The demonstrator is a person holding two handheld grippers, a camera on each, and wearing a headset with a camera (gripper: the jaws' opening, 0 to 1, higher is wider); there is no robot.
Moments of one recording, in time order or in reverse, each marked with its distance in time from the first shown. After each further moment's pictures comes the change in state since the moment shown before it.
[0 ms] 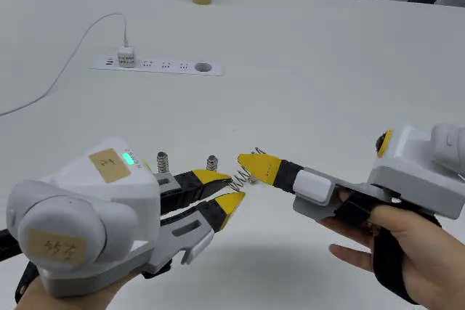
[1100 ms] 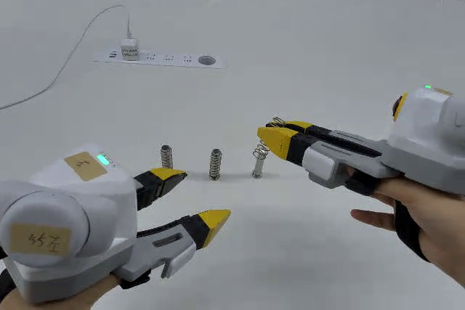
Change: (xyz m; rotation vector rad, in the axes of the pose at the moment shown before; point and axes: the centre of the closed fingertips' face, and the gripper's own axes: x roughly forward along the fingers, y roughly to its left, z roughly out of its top) left arm -0.023 0.027 -0.033 -0.106 0.100 0.134; right arm 0.002 -0.020 0.032 -0.480 0.031 -0.148
